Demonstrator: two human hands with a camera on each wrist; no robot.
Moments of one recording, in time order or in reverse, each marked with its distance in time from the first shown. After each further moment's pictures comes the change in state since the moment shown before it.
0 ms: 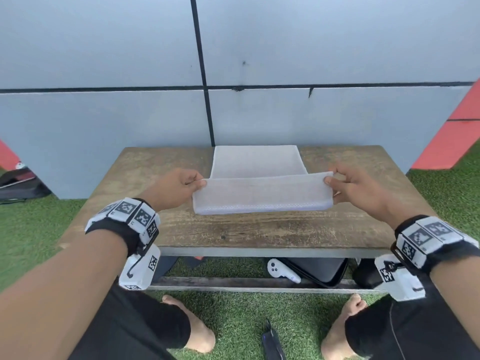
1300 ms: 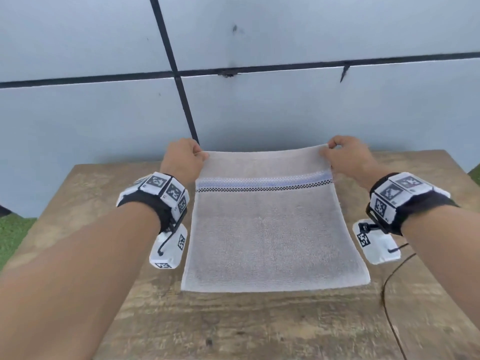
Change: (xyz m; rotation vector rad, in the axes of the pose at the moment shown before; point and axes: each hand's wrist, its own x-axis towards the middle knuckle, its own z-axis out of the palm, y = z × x) left_hand 0.258 -0.027 0.026 0.096 0.305 -0.225; right_hand 0.270 0.046 0.008 -0.304 0.287 0.209
